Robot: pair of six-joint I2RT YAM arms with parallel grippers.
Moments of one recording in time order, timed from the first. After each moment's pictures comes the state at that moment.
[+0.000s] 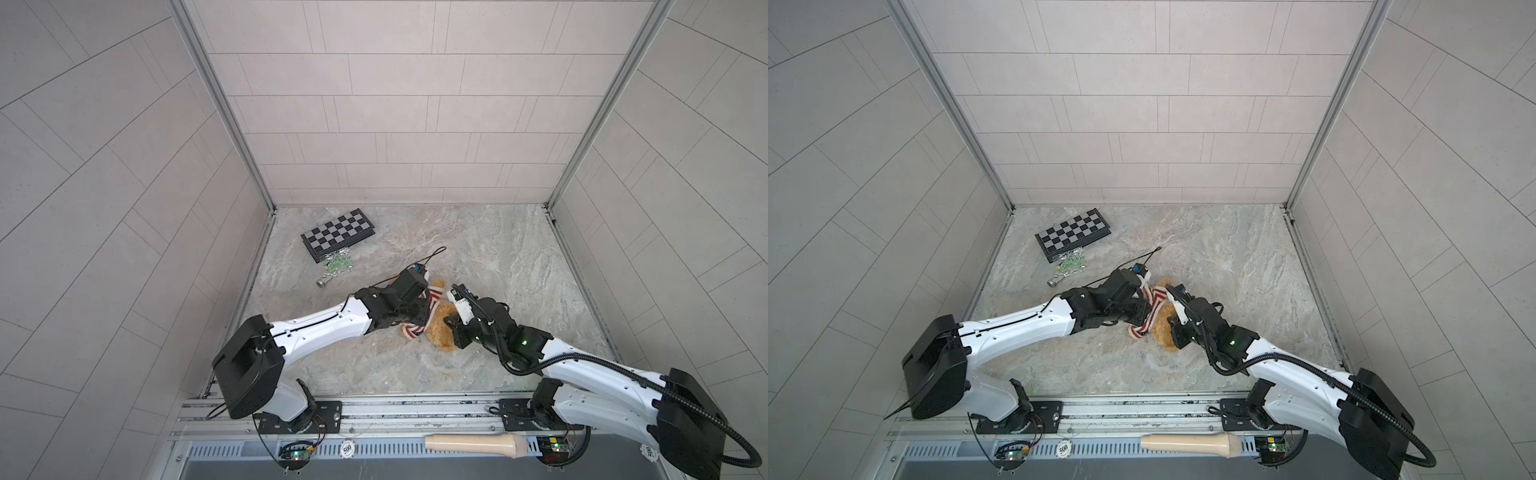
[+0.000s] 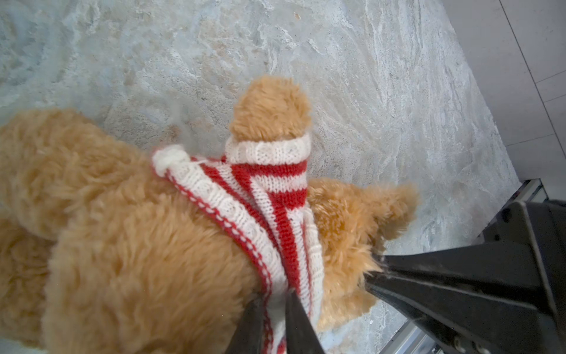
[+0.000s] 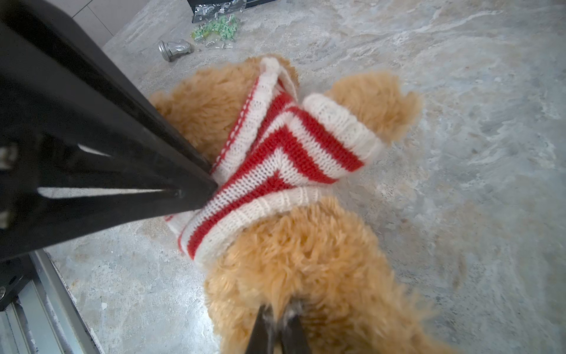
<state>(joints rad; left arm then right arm) -0.91 1.48 0.99 -0.38 0.01 -0.53 0.78 1.00 0.45 -0.09 0.01 0.29</state>
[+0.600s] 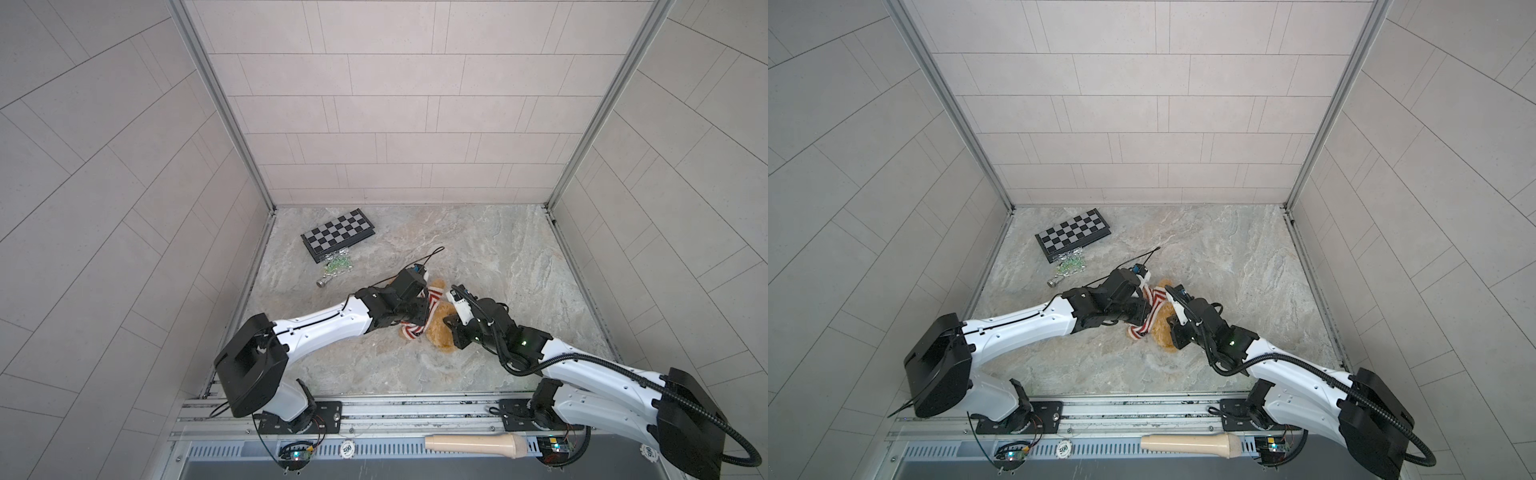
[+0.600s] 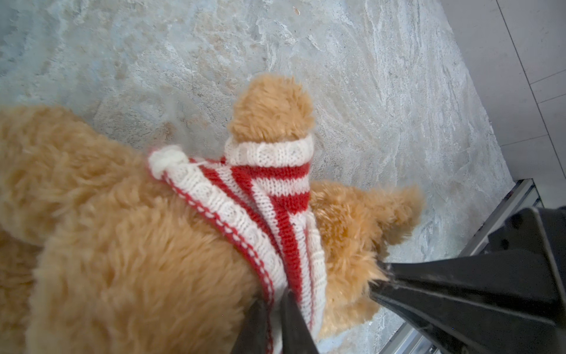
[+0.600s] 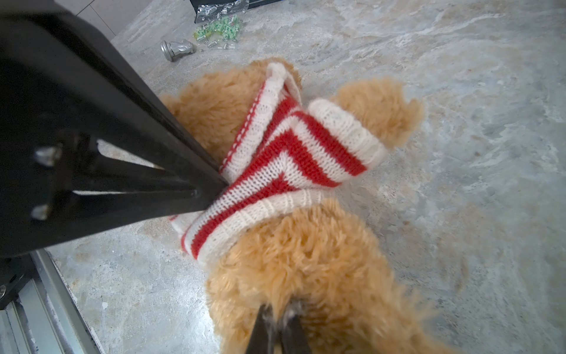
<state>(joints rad) -0.90 1.50 0.98 -0.34 0.06 -0.53 0.79 1.00 0.45 -0.08 0.01 0.29</state>
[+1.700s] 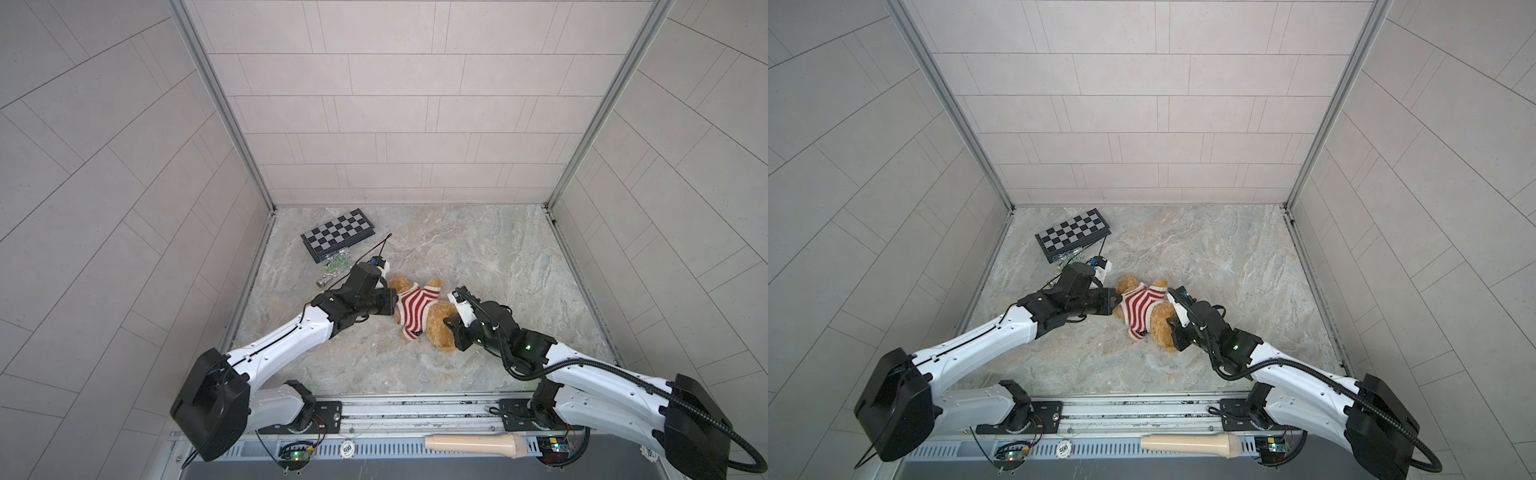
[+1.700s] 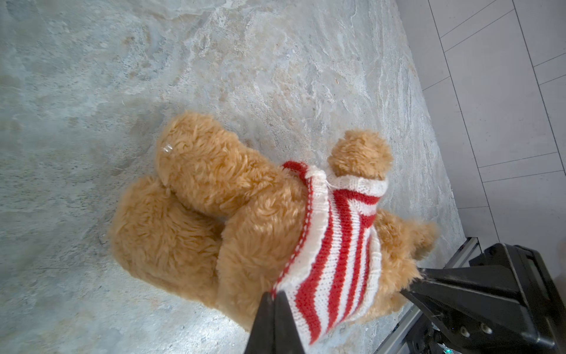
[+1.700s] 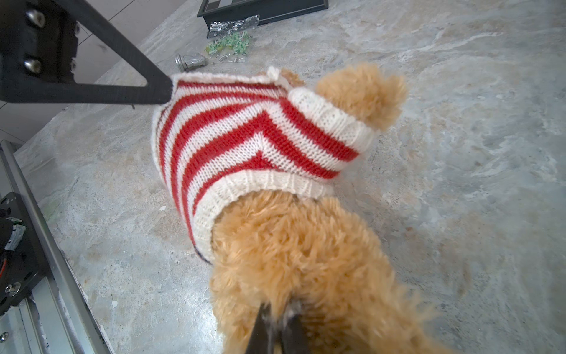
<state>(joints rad) -0.64 1.24 0.77 -0.29 0.19 -0.56 0.79 0.95 0.42 -0.06 0.01 0.29</state>
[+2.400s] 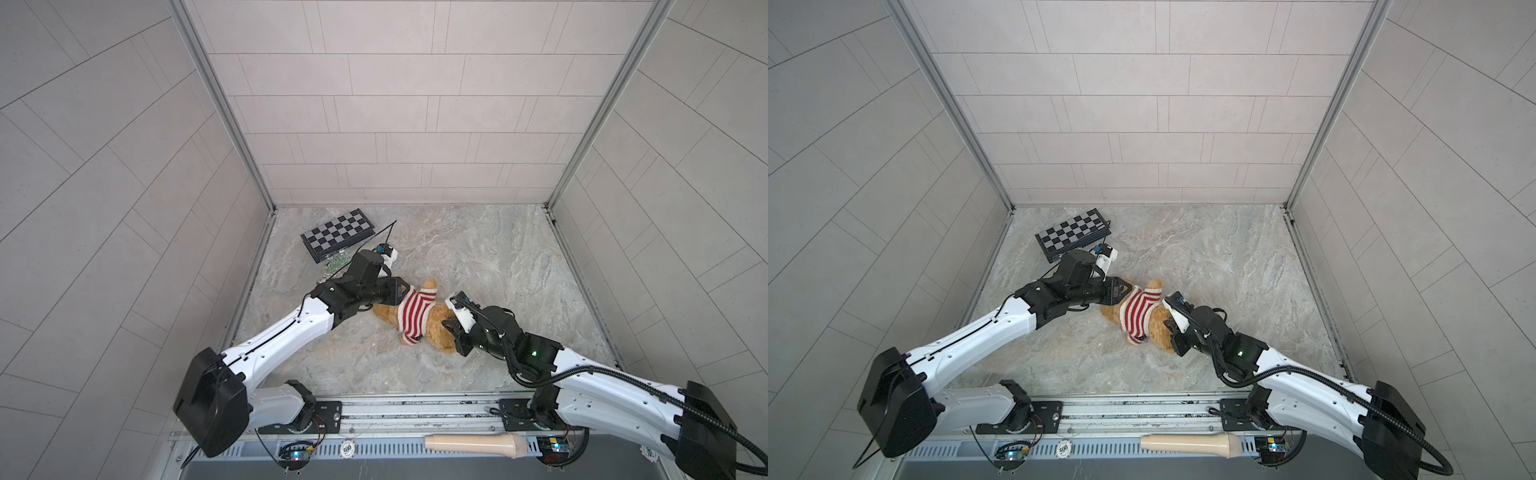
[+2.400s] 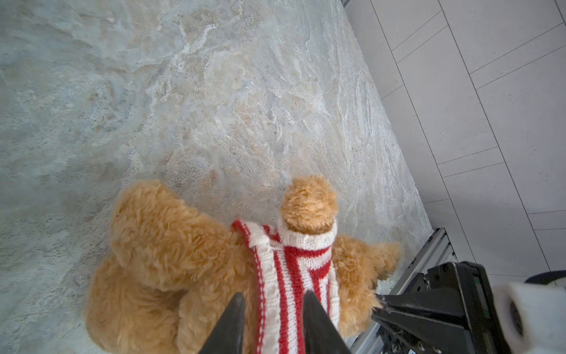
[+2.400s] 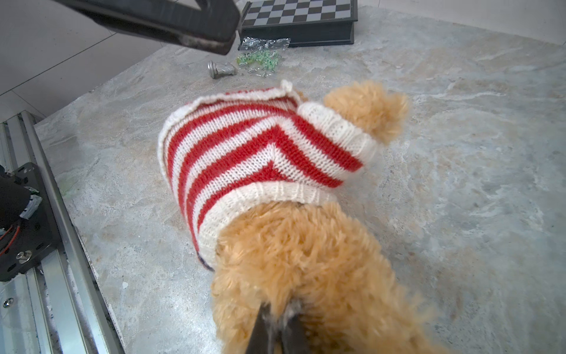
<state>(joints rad) -0.66 1.27 0.92 -0.34 0.24 -0.52 0.86 0.87 0.42 -0.08 0.04 0.17</state>
